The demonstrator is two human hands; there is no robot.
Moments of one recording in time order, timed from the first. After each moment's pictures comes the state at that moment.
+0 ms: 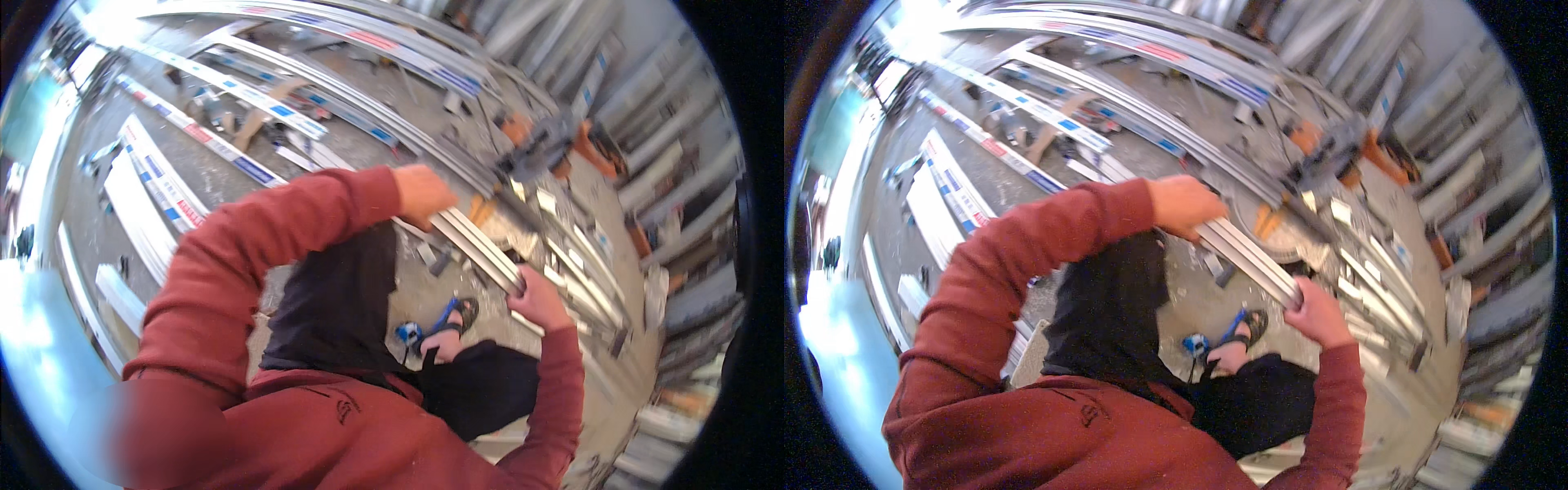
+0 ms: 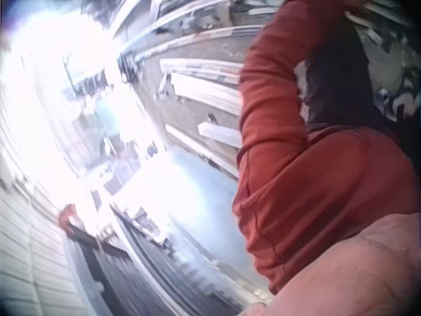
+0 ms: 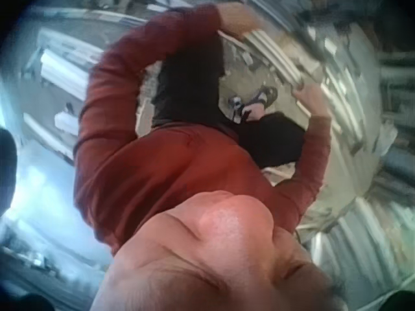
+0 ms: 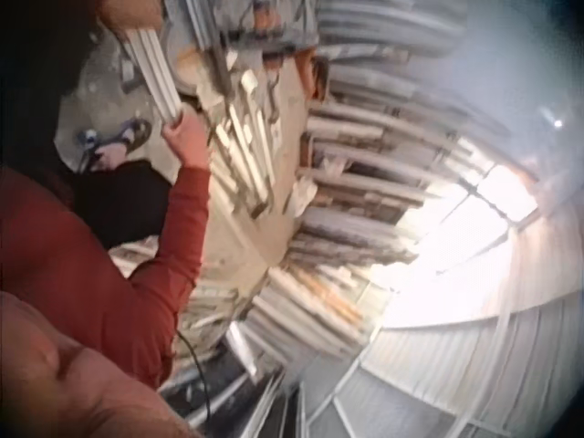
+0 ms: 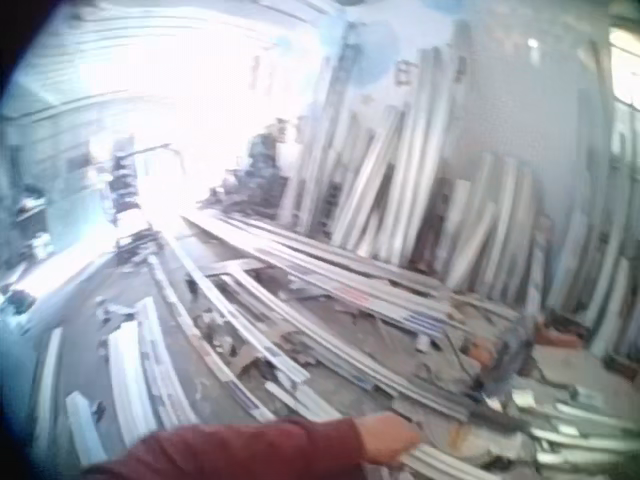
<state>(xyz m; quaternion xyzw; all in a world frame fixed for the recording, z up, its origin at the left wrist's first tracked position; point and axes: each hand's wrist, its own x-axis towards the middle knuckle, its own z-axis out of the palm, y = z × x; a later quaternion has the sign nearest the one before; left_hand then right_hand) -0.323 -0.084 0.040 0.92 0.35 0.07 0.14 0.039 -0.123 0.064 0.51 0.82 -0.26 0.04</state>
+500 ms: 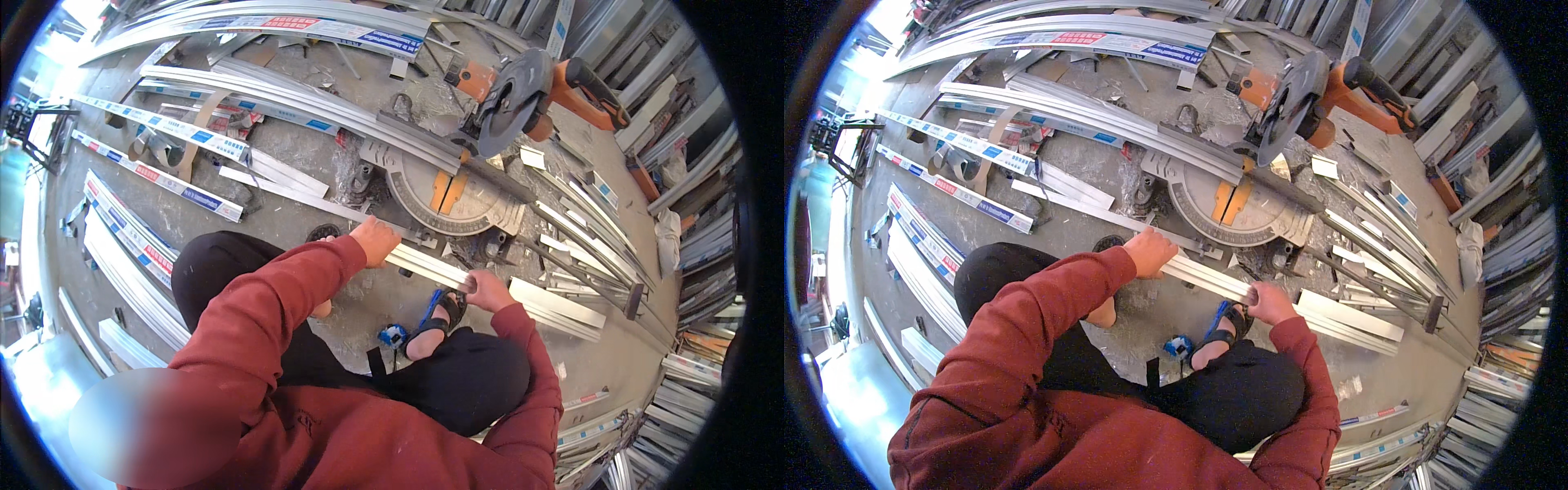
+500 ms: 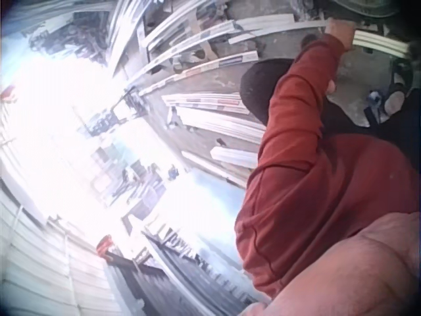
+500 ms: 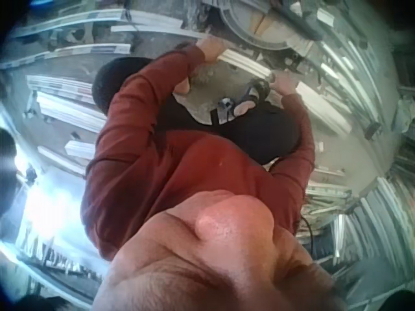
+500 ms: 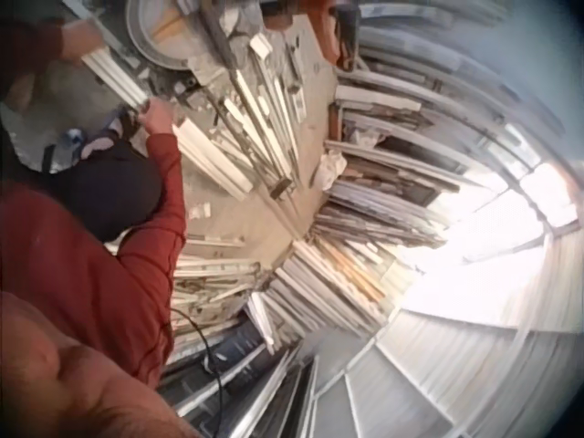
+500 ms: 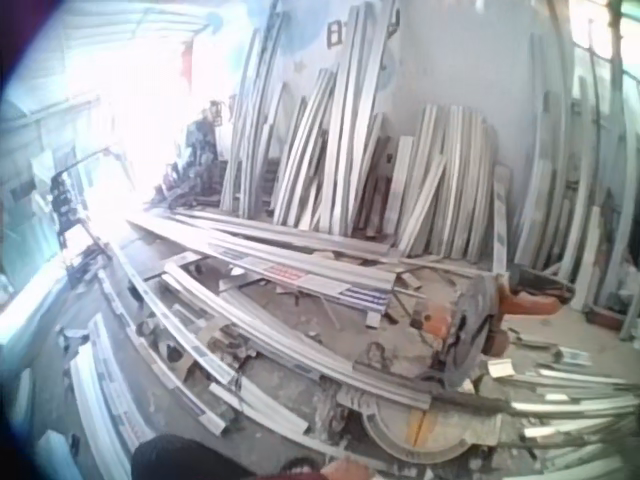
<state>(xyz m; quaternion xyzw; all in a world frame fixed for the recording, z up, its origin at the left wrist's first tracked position) -0.235 -0.071 -0.165 0.91 0.39 -0.06 0.15 0.130 -0.084 -0.167 0.51 0.78 -0.35 0.08</state>
